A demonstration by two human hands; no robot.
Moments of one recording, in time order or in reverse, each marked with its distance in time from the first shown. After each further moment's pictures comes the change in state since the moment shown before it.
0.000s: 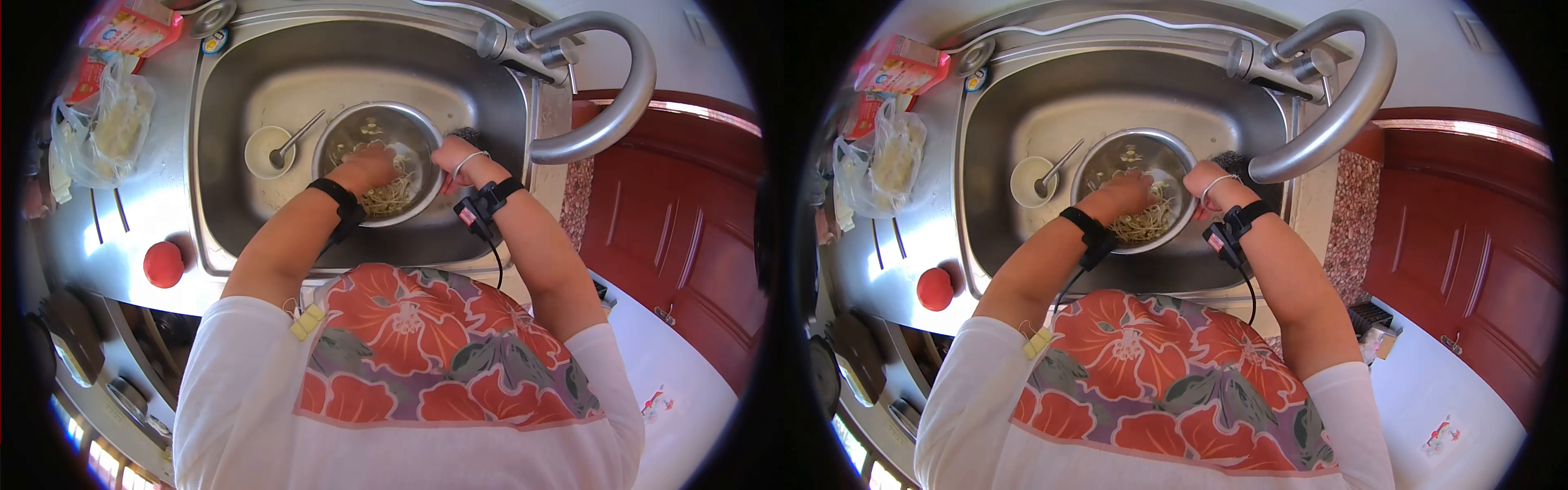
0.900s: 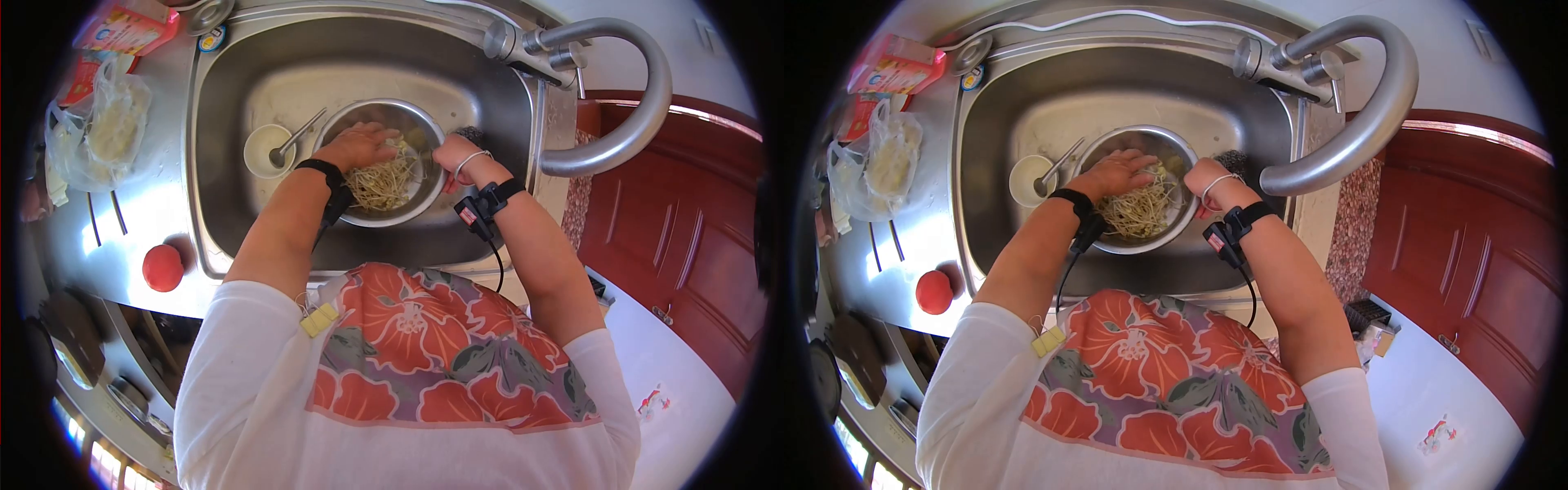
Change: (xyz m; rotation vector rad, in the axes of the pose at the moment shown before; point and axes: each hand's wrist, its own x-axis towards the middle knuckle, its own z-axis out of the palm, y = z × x) left_hand 0.044 -0.059 0.005 0.028 0.172 0.304; right_hand 0.000 -0.009 0.001 -0.032 0.053 0.000
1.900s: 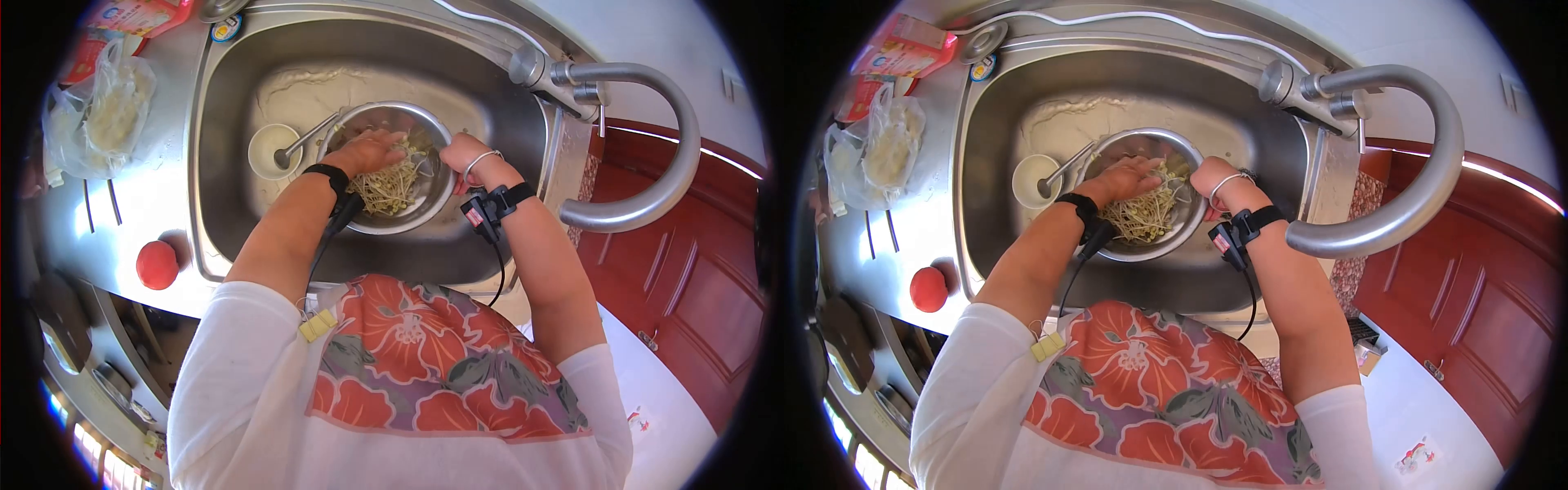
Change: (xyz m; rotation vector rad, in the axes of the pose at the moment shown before) left_hand 0.012 -0.012 0.007 -0.170 0.006 -0.086; right_hand 0.001 -0.042 -0.016 -0.190 -0.029 0.024
